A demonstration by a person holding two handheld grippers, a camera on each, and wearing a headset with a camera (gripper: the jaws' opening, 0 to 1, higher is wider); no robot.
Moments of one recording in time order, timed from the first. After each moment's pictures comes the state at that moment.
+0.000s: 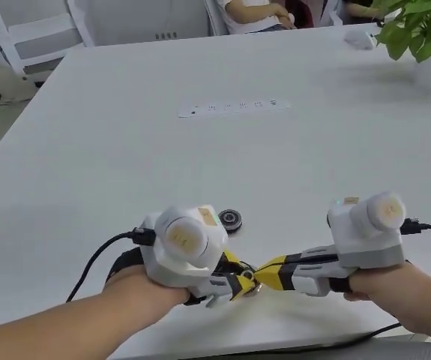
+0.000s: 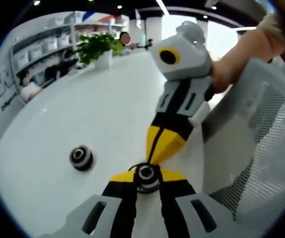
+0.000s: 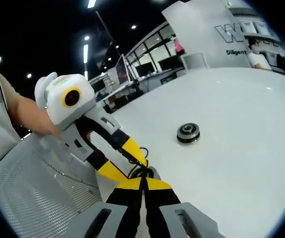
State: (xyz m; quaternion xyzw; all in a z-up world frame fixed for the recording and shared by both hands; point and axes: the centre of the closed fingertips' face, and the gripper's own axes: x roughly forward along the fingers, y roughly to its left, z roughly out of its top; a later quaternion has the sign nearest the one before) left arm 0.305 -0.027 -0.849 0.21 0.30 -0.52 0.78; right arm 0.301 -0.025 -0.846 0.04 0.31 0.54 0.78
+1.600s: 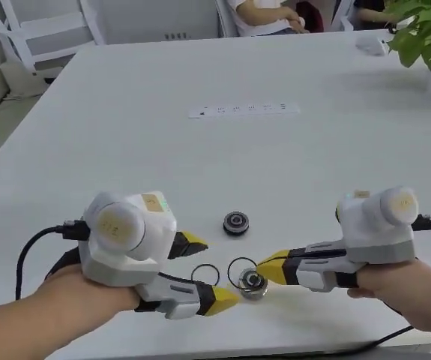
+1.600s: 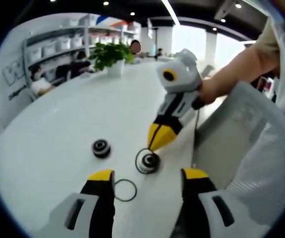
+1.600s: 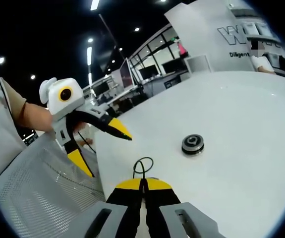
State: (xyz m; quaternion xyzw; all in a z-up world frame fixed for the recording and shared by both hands) left arm 0.290 0.024 -0.802 0.16 0.29 -0.50 0.80; right arm 0.306 -0.017 -0.825 0.05 0.30 0.56 0.77
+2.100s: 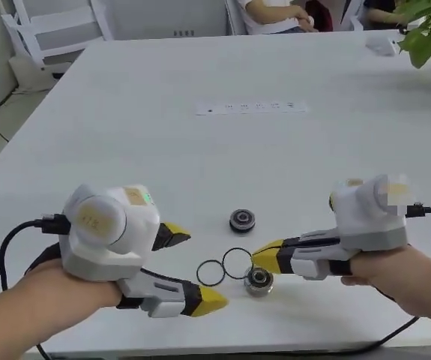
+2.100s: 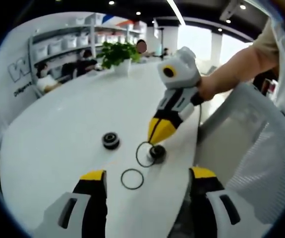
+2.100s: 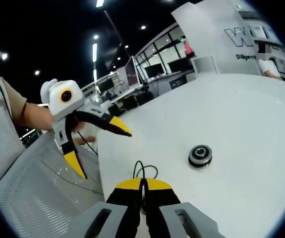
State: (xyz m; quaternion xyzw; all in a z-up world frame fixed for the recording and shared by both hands) left arm 0.290 0.050 -0.796 0.15 0.29 -0.47 0.82; right arm 0.311 0.005 -0.817 0.03 0.30 0.58 0.76
